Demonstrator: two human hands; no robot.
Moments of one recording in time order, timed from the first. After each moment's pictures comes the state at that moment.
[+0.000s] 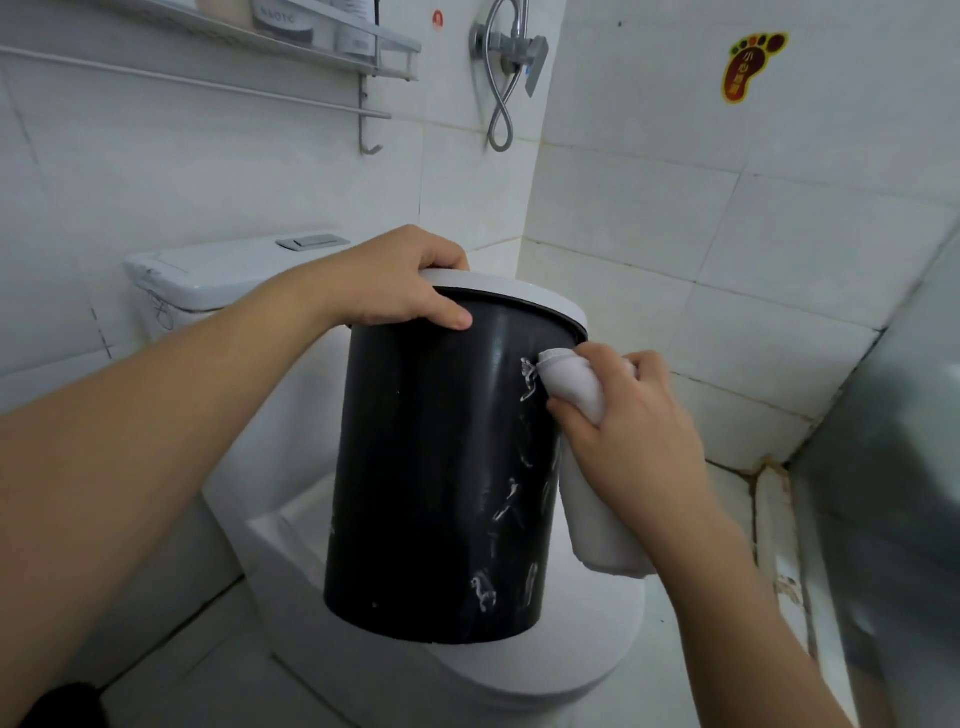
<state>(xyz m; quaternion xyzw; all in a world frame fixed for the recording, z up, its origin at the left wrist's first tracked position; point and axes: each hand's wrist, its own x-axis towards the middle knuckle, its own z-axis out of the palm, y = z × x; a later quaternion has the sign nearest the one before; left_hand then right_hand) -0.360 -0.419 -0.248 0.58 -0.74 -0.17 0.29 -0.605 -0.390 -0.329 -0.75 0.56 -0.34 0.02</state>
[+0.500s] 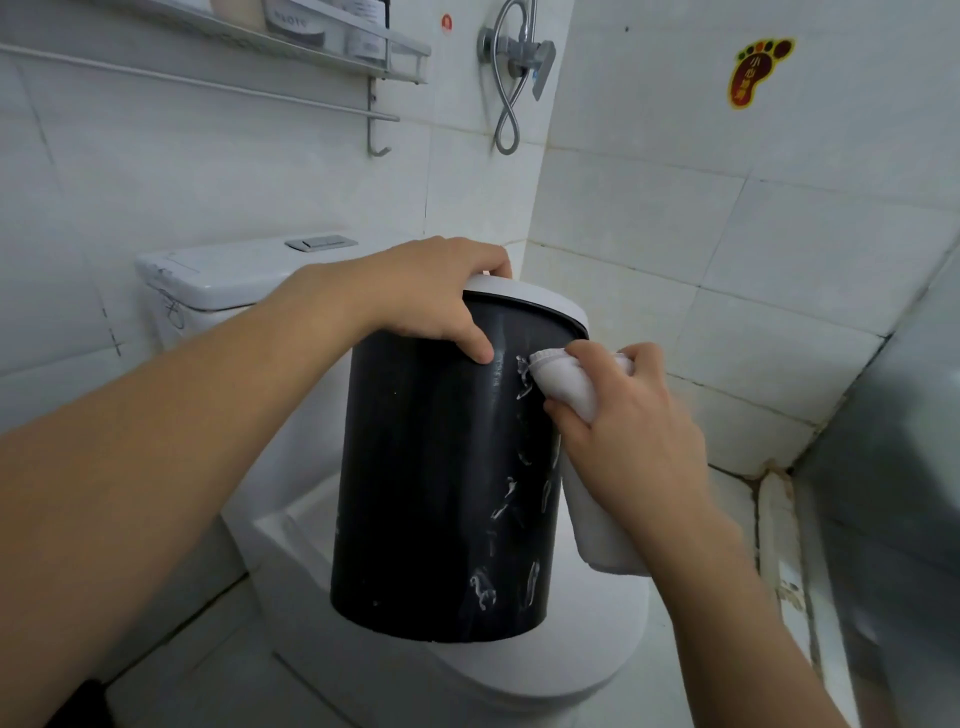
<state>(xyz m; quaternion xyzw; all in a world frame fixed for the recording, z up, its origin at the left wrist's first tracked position) -0.384 -0.410 -0.239 0.60 -0.78 -0.07 0.19 -0.593 -0.383 -0.321 -0.76 0.56 -0.32 -0.05</state>
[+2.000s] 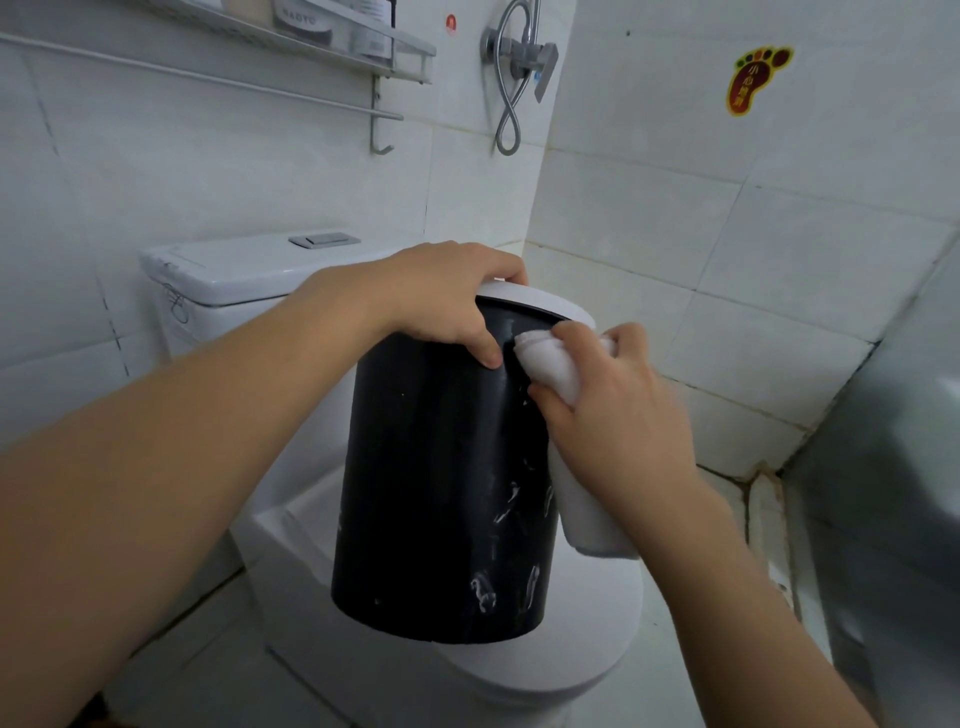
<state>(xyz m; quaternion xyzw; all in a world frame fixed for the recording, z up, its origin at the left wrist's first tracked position) -0.390 -0.403 -0.237 0.60 -0.78 -0.07 0.18 -0.578 -0.381 -0.307 -0.78 0.55 -0.30 -0.08</state>
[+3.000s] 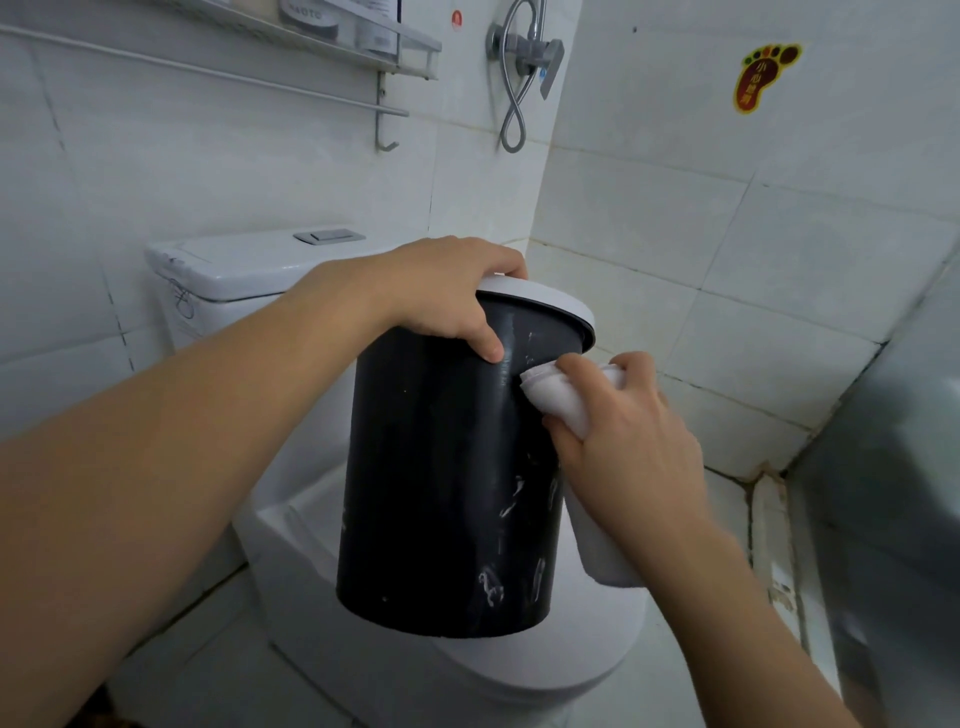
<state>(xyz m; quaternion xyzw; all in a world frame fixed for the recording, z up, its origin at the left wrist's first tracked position) -0.386 -0.404 -0.237 0.60 -0.77 -0.07 0.18 -0.588 -0.374 -0.329 -0.78 0.55 -0.28 -0.10</state>
